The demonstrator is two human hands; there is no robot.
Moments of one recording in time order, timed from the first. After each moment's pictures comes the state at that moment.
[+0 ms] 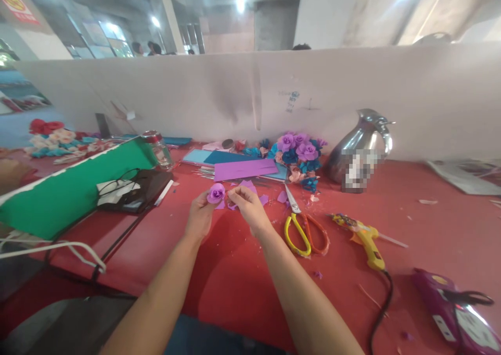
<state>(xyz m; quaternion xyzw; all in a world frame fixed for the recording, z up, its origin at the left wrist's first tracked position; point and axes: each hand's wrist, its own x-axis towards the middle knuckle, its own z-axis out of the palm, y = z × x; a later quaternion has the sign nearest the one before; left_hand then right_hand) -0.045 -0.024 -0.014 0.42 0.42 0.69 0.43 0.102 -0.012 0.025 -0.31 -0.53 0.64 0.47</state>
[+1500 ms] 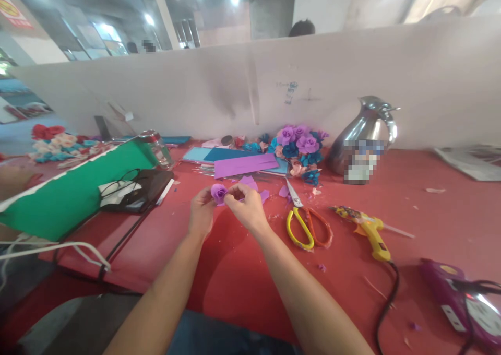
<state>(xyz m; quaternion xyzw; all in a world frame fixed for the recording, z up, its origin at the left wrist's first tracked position) -0.040 -0.024 -0.010 0.42 0.44 0.69 0.39 0.096 -0.018 0.023 -0.40 -0.61 0.49 0.48</state>
